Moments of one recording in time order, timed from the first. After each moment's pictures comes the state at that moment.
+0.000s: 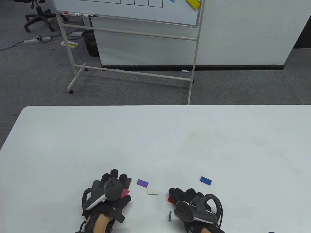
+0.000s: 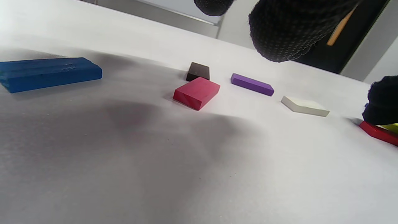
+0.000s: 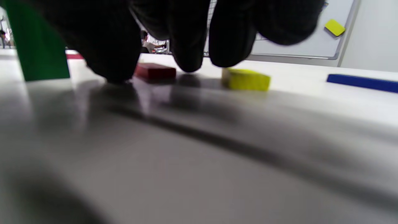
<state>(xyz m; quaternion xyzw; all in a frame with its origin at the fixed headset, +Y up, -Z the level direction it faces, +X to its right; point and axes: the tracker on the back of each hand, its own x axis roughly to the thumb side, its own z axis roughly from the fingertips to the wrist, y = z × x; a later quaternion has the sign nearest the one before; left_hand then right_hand) -0.206 -0.745 -0.300 -0.14 -0.11 0.10 0.98 0.094 -0.765 -0.264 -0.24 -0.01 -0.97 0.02</state>
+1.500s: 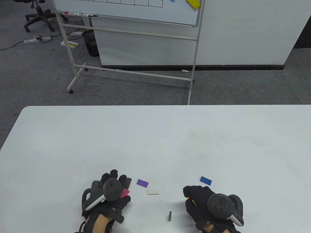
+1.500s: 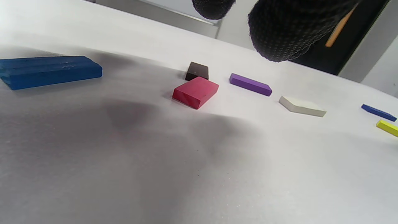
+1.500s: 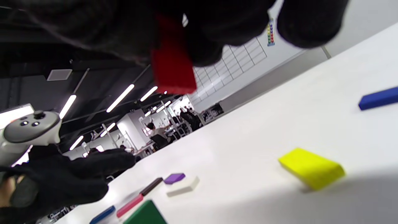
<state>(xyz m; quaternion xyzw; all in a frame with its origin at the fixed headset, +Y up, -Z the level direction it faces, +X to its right) -0.209 -0.745 -0.299 -0.14 -0.11 0.11 0.98 0.159 -0.716 -0.250 -0.19 0.06 -0.92 -0.32</state>
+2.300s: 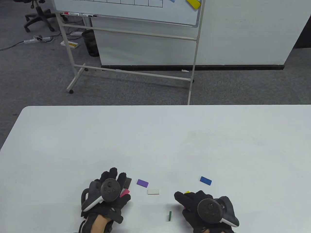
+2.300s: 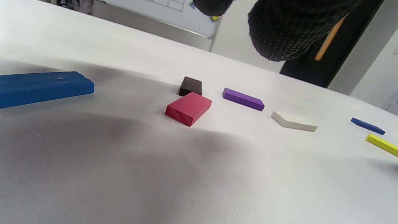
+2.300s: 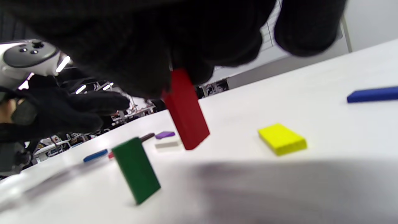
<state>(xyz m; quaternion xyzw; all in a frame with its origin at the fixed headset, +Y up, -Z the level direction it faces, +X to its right) -0.210 -0.741 -0.299 -0.11 -0.12 0.12 0.98 0.139 -0.726 -0.246 -0.25 0.00 -0.95 -0.21</state>
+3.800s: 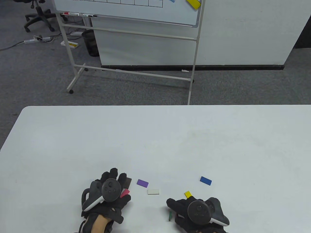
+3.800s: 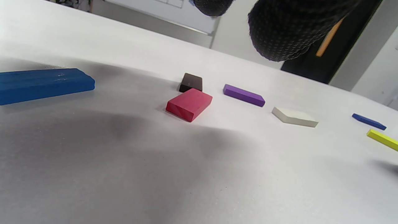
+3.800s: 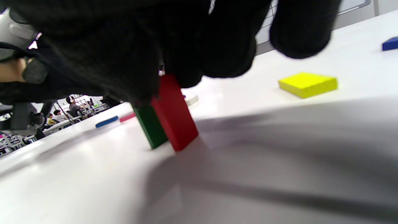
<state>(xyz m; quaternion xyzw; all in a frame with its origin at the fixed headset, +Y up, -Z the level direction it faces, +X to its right) -0.209 -0.740 -0.298 -0.12 -0.12 0.12 0.98 0.118 -0.746 -0.245 -0.28 -0.04 -0.94 -0.19</state>
